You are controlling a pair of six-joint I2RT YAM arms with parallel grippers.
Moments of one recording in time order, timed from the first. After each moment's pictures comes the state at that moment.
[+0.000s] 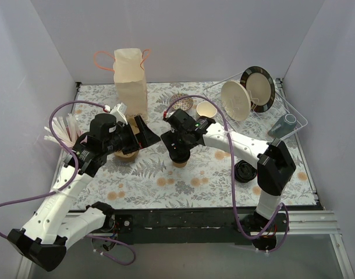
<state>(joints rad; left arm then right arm) -0.45 0.92 1.07 -0.67 0.25 -0.75 0.91 1.78 1.49 -0.76 0.05 0.29</state>
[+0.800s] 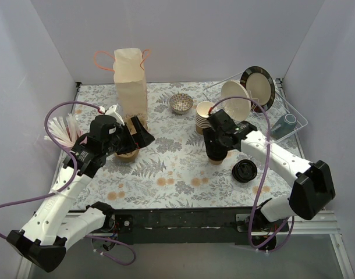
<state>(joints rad) -0.45 0.91 1.07 -0.72 0.11 -0.71 0.72 1.45 1.17 -0.79 0.21 0.36</state>
